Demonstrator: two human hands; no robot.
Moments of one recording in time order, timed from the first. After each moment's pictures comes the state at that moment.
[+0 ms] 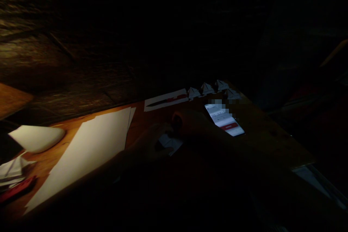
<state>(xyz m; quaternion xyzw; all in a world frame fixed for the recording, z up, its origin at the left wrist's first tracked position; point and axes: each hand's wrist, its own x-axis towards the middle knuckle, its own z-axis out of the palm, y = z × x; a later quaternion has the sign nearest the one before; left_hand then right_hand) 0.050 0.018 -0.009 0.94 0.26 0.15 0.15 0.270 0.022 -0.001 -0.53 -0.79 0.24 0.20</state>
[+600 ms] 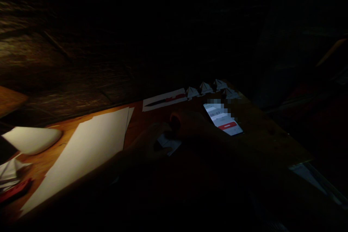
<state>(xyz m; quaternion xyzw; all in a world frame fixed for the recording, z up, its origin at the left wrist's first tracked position) 0.048 0.019 -0.011 0.95 0.25 0.15 0.12 0.268 0.020 -0.004 -0.52 -0.80 0.24 0.21</state>
